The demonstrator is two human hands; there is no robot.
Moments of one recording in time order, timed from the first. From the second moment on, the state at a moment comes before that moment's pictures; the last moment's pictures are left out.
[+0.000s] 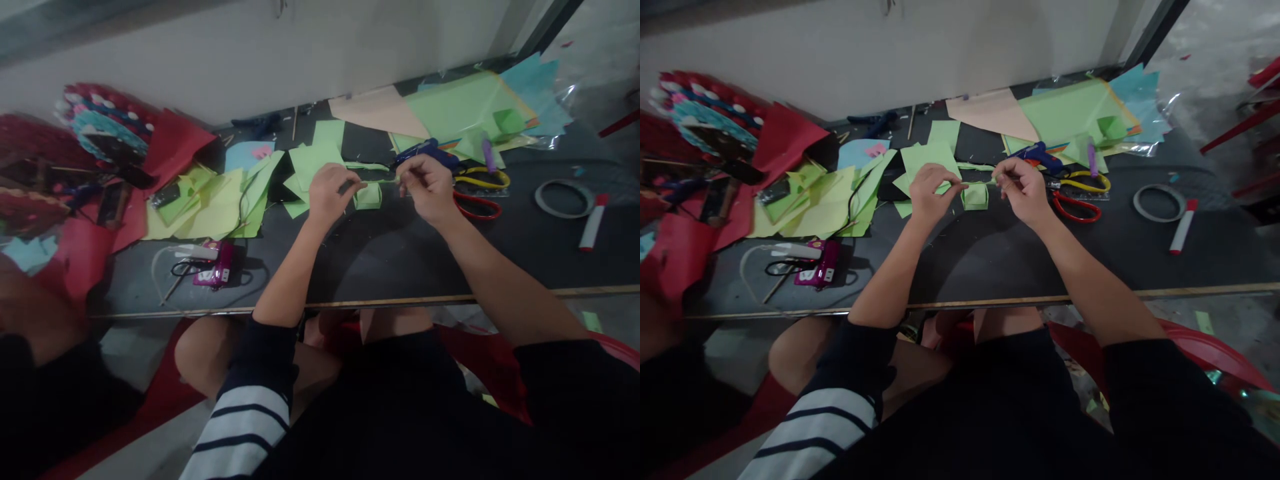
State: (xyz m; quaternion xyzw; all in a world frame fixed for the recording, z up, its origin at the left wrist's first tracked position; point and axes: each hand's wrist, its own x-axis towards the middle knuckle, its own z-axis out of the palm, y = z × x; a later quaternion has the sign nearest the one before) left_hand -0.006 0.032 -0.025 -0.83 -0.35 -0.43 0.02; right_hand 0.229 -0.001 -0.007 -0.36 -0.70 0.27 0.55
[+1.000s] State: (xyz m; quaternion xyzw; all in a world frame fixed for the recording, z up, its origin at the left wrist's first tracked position) left_hand -0.010 -0.016 -0.024 -0.95 -0.24 -0.21 -0.01; right_hand 0.237 -0.012 -0.002 -0.35 -0.91 0.18 0.13
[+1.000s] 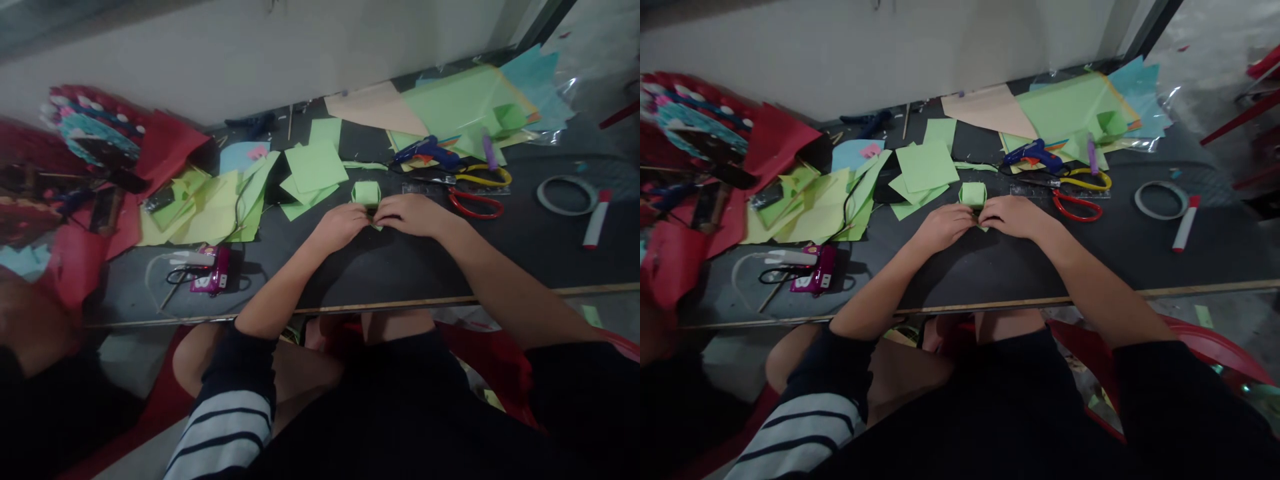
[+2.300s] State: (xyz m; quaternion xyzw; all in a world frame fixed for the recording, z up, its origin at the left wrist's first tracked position) left_hand -0.004 -0.003 -0.036 -0.91 -0.30 -0.24 -0.14; right_hand 0.243 -0.003 -0.019 -0.27 -0.95 0.02 0.18
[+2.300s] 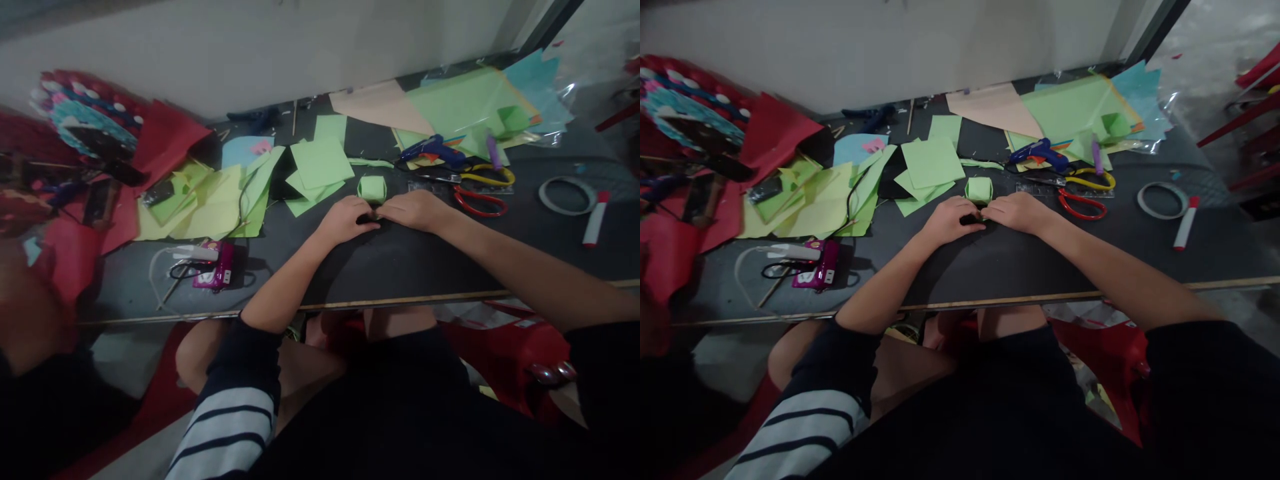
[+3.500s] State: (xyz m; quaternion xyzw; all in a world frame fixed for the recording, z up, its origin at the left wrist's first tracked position) left_hand 0.017 -0.010 -0.051 -0.57 -0.35 -0.52 -0.53; right_hand 0.195 -0.033 -0.013 -0.39 -0.81 -0.08 0.43
